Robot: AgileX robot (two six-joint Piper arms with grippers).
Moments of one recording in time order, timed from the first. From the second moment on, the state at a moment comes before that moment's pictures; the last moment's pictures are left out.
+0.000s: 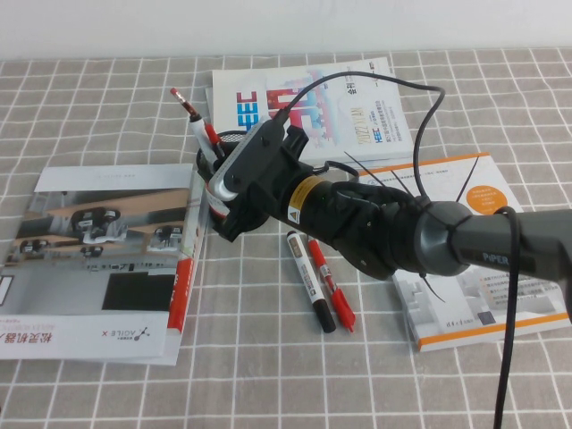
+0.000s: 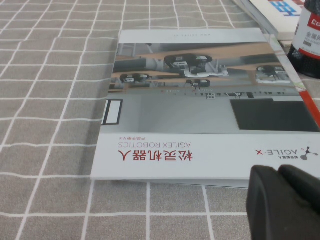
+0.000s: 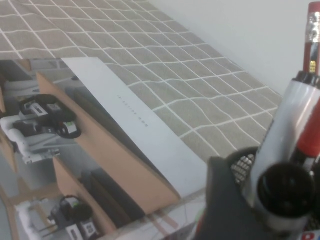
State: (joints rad) right arm 0.71 2.16 -1.42 -0.33 -0.54 -0.05; left arm -0.07 -0.02 0.03 -0.06 0.38 0.07
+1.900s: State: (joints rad) right arm 0.71 1.72 -1.42 -0.36 -0.07 0.14; left arm -0.07 -0.02 0.03 -0.06 0.38 0.07
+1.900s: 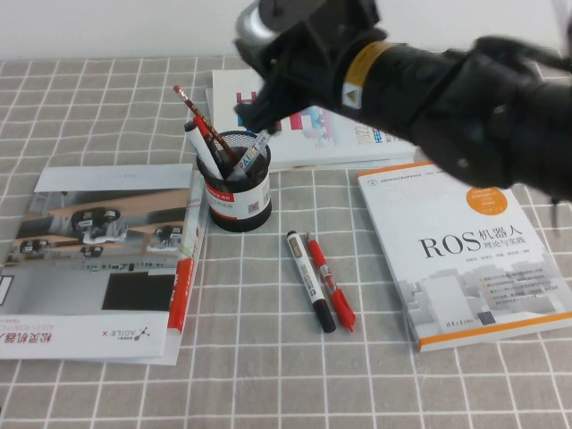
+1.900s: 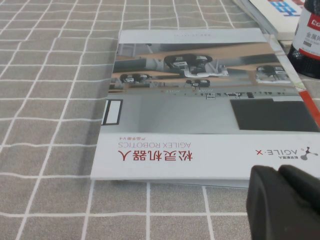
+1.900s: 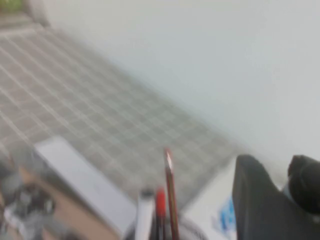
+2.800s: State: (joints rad) right arm 0.59 1.95 -1.70 0.07 0.98 0.07; left arm -0.07 -0.02 0.03 -0.06 0.38 0.07
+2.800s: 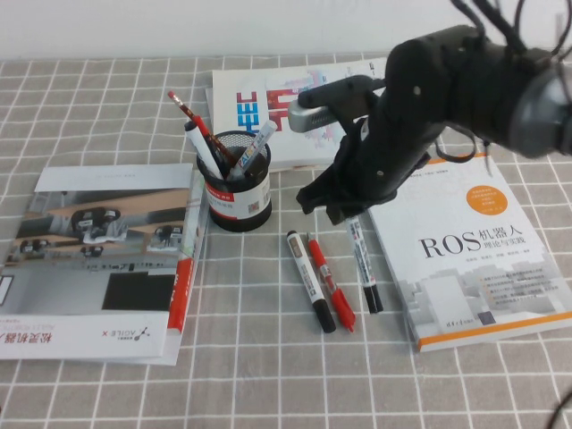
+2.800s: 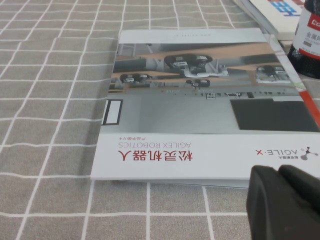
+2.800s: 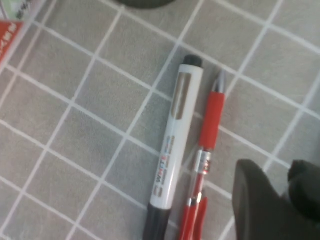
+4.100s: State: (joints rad) right arm 0.52 2.29 -1.99 0.21 1.09 -0.02; left arm -0.07 -0.02 0.03 -0.06 0.38 0.07
